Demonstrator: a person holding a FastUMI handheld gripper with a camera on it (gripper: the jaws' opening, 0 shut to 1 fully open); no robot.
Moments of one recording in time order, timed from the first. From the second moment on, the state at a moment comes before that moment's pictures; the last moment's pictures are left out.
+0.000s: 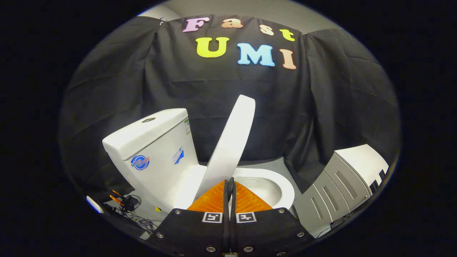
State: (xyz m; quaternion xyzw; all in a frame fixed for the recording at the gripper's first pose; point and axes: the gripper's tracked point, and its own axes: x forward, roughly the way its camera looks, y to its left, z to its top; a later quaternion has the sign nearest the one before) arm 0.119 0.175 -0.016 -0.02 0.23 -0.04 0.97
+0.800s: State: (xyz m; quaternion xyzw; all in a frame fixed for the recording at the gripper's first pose) arm 0.130 0.265 -0.002 -0.06 0.20 0.03 0.98
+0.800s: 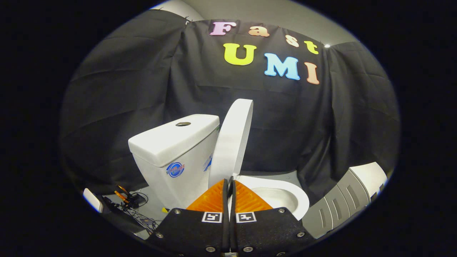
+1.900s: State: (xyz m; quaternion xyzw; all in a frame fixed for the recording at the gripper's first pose) arm 0.141 0.333 -0.004 -0.07 0.21 0.10 0.97
